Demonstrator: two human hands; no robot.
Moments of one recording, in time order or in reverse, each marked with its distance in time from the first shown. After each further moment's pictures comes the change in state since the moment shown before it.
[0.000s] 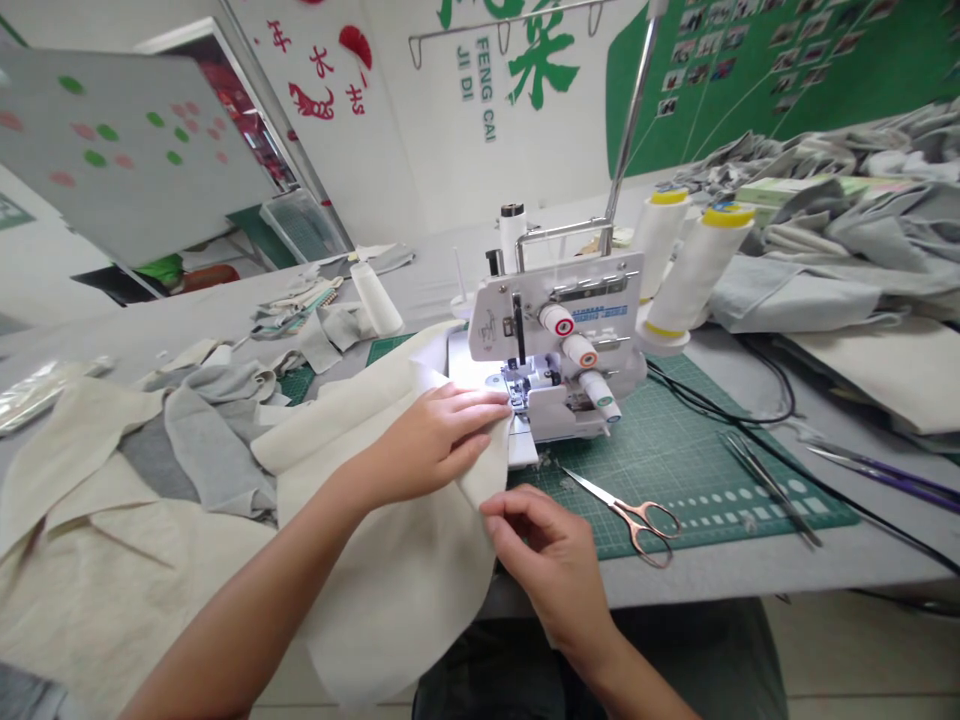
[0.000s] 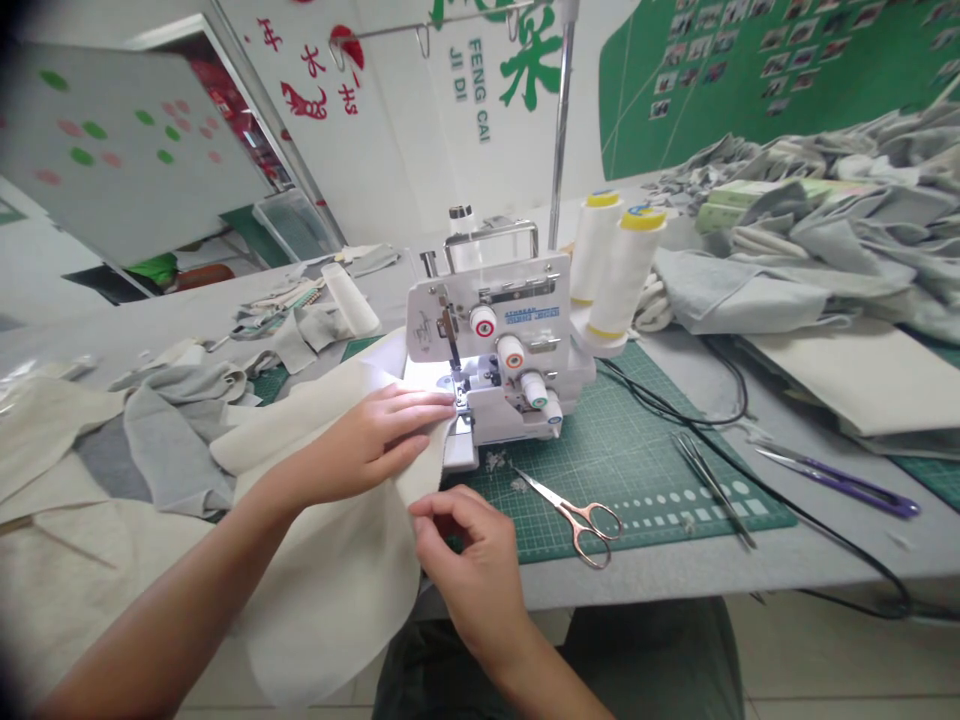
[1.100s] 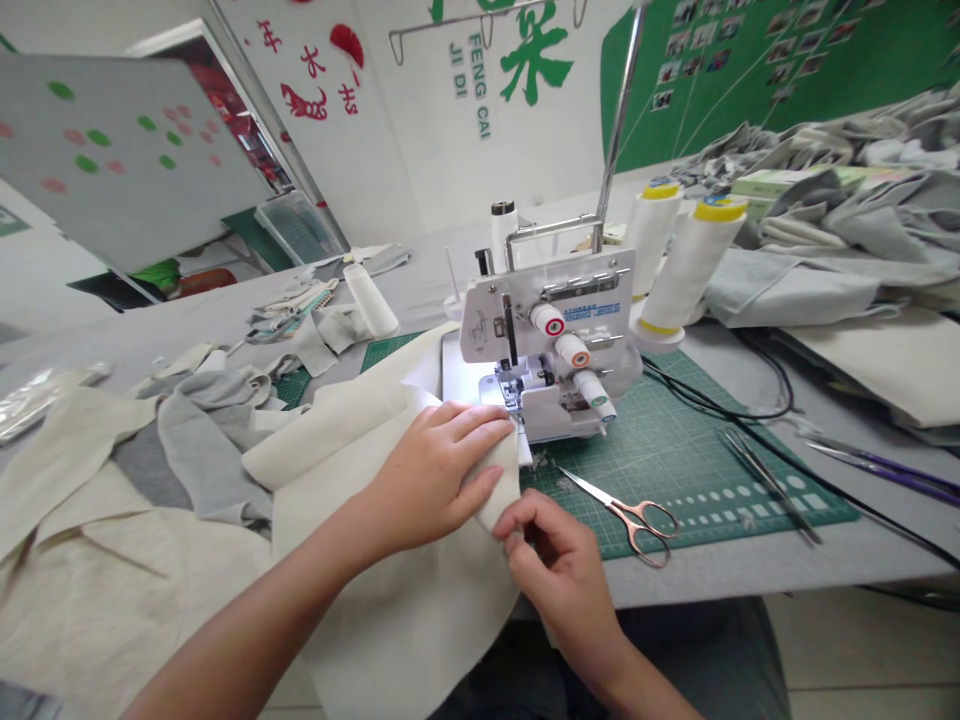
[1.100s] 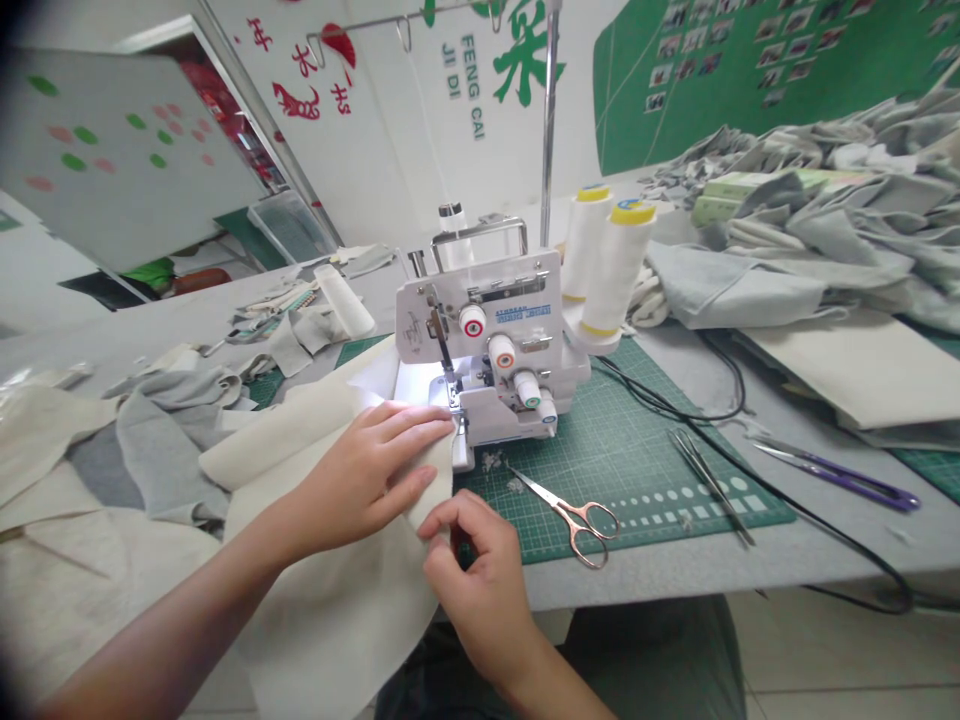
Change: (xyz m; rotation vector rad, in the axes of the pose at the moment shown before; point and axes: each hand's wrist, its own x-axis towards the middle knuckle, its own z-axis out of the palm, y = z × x) left_hand -0.005 0.029 0.016 0.137 0.015 -0.095; right_hand -0.006 0.002 -0.013 -0.019 -0.033 0.019
